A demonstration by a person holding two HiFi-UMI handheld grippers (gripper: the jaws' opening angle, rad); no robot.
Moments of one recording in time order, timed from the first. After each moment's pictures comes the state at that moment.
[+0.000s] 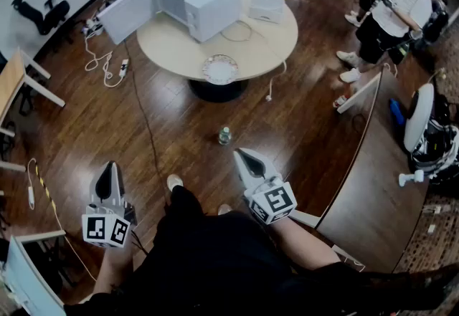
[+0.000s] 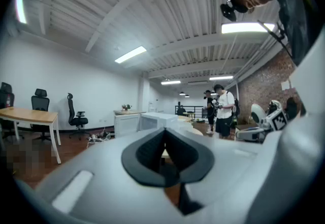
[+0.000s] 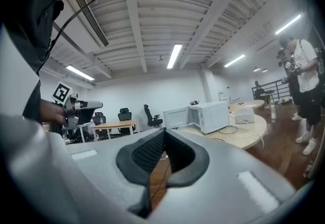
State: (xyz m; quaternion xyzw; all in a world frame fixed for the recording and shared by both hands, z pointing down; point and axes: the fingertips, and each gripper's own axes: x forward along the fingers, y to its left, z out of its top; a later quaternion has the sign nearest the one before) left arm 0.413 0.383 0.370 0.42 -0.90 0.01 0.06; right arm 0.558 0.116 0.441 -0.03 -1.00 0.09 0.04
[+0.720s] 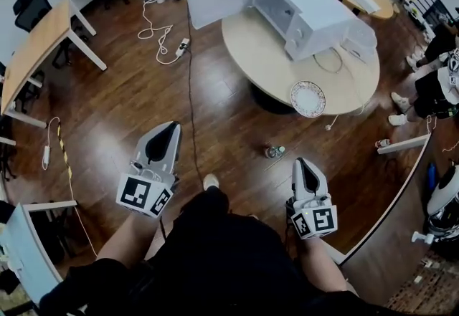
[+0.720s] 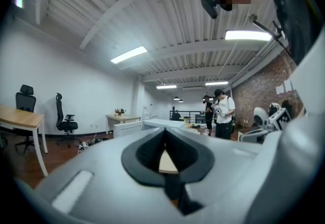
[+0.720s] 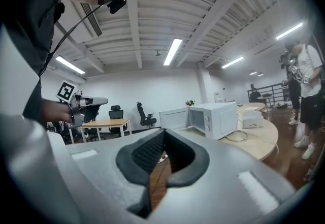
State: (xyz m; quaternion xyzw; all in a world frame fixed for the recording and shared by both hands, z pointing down) left arm 0.202 0.346 0.364 0.52 -0.85 0.00 0.02; right arm 0.403 0.130 0.430 0.08 -0.99 0.06 0.05
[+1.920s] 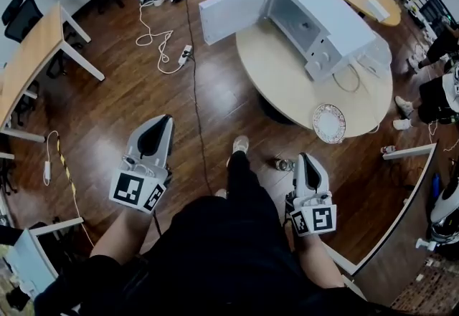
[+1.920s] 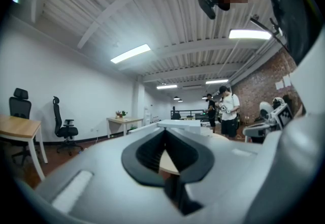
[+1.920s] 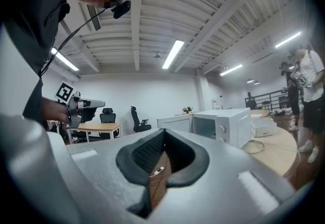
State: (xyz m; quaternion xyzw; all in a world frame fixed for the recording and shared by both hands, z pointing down) left arm 0.035 0.354 0.375 0.53 -0.85 0.01 0.01; right arm 0.252 0.133 0.429 0.11 -0.99 0.04 0.02
